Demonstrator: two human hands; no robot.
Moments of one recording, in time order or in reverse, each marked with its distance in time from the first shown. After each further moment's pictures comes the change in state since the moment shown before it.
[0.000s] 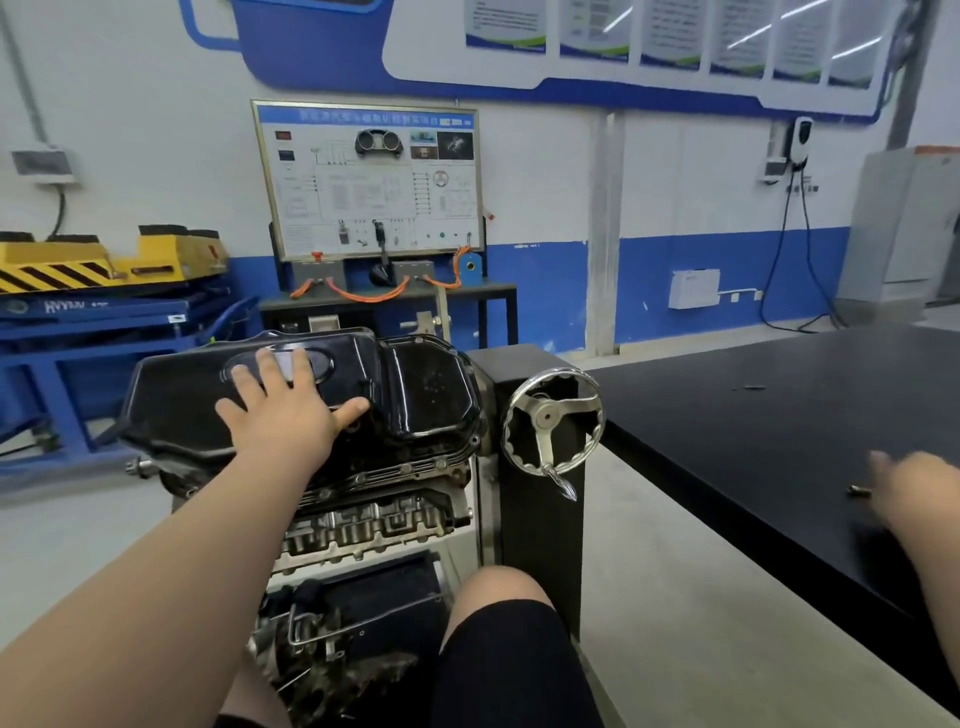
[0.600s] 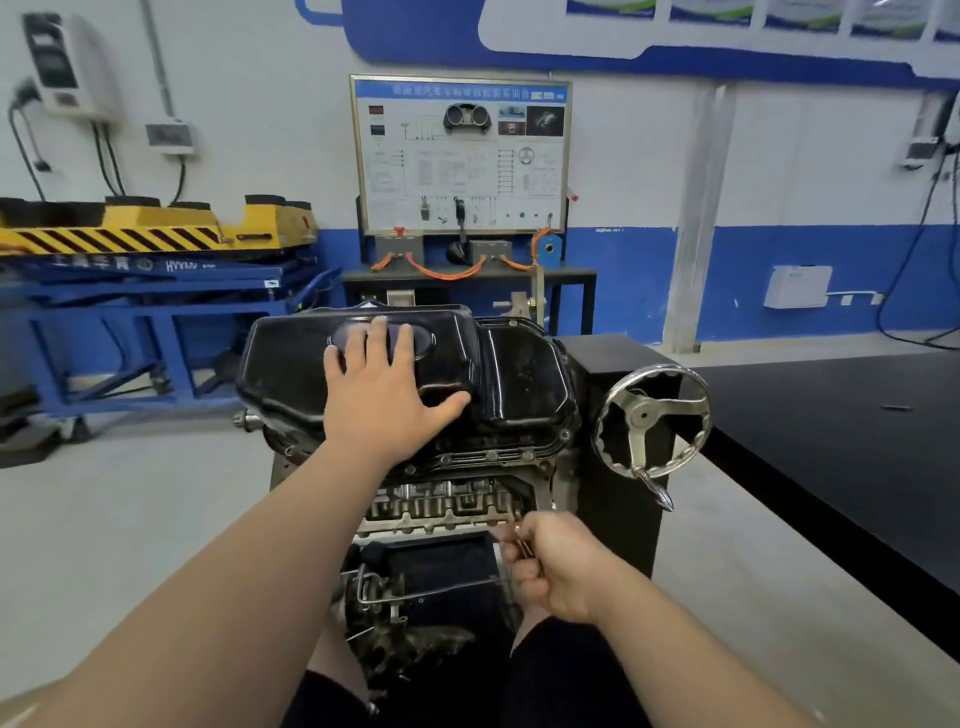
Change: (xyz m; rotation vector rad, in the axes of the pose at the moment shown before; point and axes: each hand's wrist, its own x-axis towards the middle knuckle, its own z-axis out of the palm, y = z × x) left_hand 0.000 -0.027 0.018 0.043 0.277 0.230; right_hand -0.375 -0.180 0.141 0.592 -1.505 0.279
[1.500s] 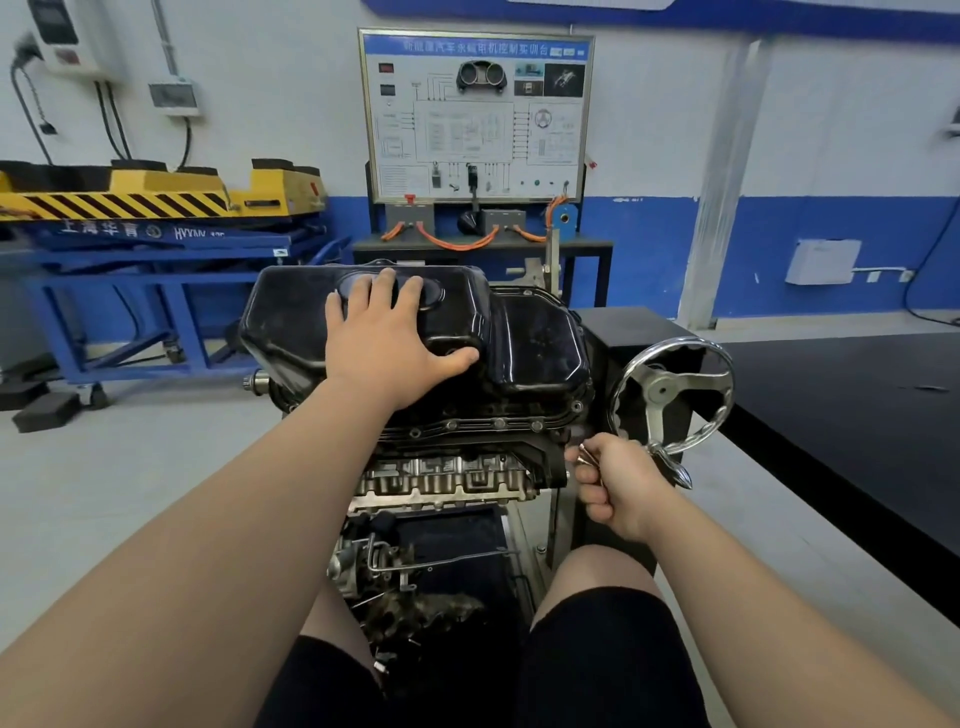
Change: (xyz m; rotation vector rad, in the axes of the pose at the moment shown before) left_hand 0.021 -0.007 -0.005 -0.068 -0.035 -0.010; right_hand 0.014 -0.044 -0.041 -0.081 0.211 -0.230
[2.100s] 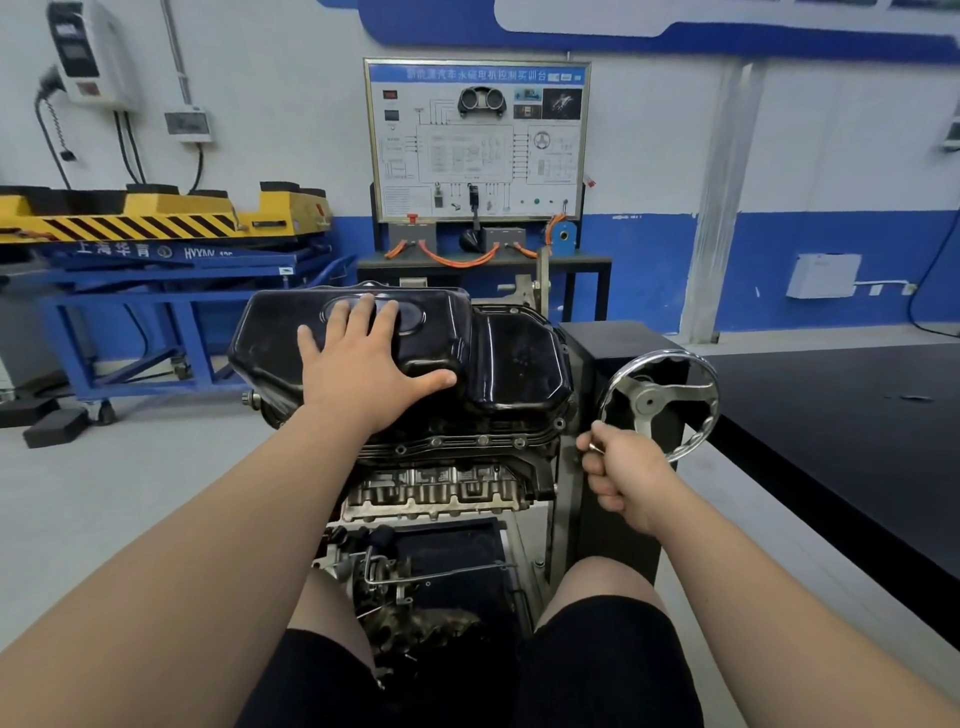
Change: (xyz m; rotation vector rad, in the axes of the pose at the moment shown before) left_hand -0.016 -0.005 -0.012 -0.009 -0.094 -0.056; right_hand -0.009 -0.018 -0.020 -0.065 0.003 -0.137
